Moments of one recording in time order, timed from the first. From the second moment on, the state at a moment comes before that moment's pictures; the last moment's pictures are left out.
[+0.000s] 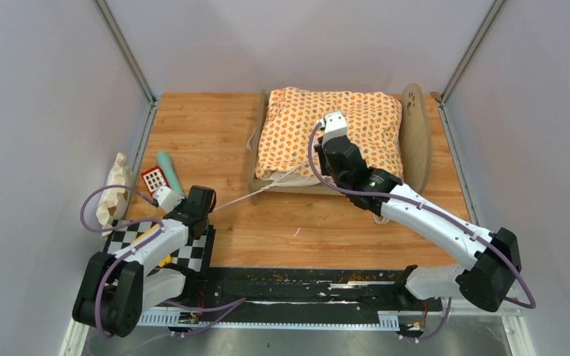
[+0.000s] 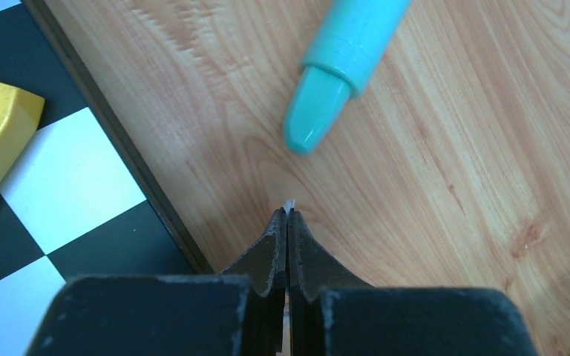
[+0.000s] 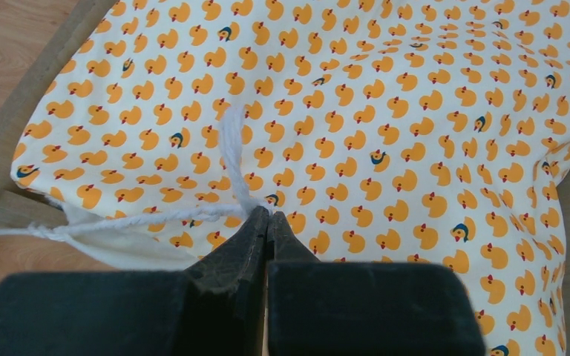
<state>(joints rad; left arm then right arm) -0.28 1.11 0.38 -0.29 -0.72 -1.19 0.82 1.29 1.12 -0.27 0.53 0.13</state>
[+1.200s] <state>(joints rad) -0.37 0.60 0.46 -0.38 -0.18 -0.67 0.89 0.97 0.95 -0.63 0.30 0.37</state>
